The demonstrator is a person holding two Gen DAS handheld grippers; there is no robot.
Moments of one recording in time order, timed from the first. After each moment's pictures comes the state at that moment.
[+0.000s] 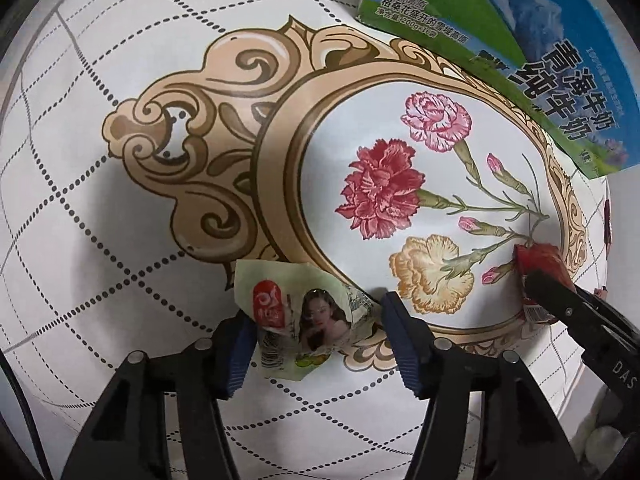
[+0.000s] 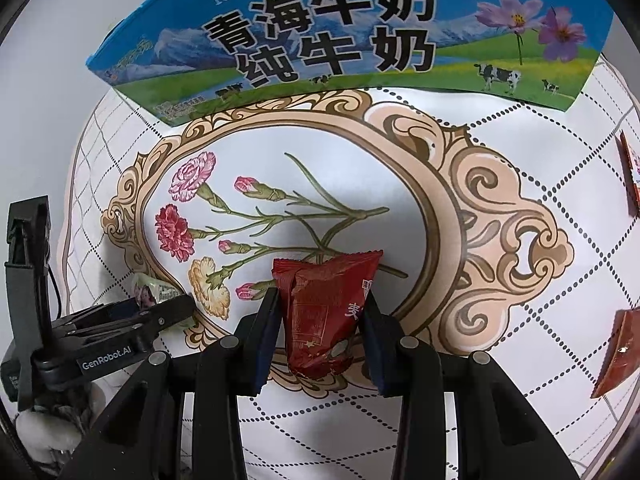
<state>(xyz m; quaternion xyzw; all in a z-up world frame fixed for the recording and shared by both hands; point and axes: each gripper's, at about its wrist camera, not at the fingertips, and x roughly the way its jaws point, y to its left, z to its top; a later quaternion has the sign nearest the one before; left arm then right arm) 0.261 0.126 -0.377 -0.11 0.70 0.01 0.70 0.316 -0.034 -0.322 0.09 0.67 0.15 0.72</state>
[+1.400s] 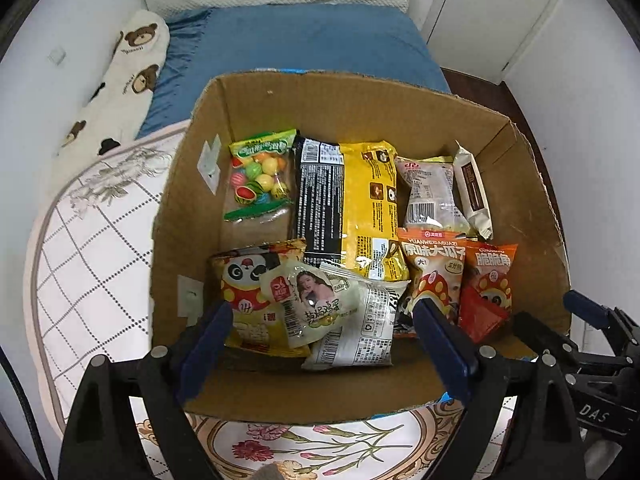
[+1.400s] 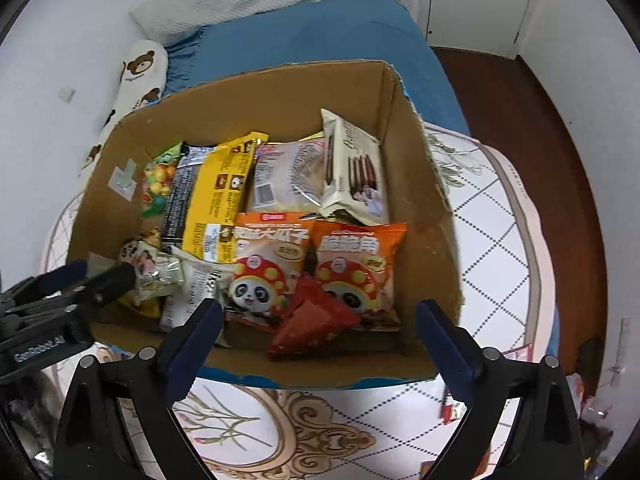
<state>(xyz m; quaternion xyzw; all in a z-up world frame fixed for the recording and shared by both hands) 0.451 0.061 -0.241 -0.02 0.62 -0.03 0.79 0.493 -0.115 -0.234 0.04 0.62 0.04 0.79</state>
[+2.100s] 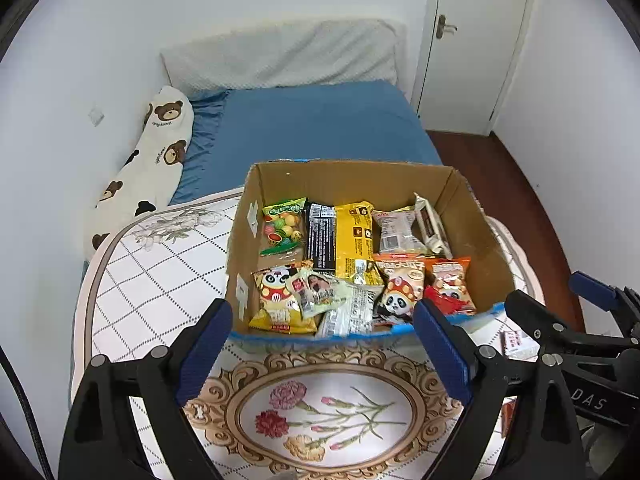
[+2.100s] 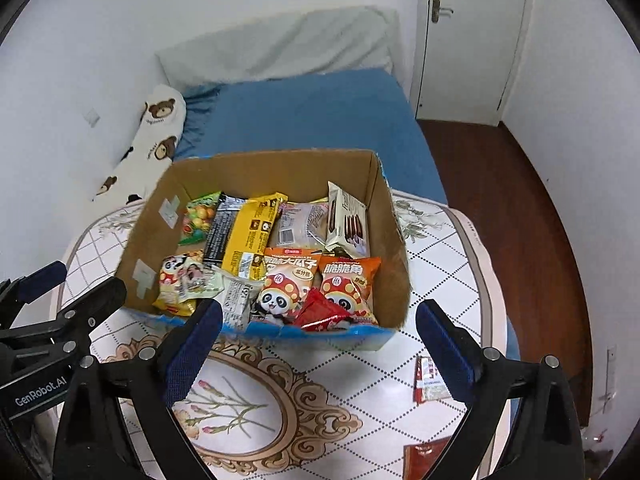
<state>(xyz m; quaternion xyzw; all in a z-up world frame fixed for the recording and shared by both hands) 0.351 0.058 -0.136 0.00 0.49 -0.02 0.87 0.405 -0.108 -0.124 0.02 0.50 0.04 0.87</state>
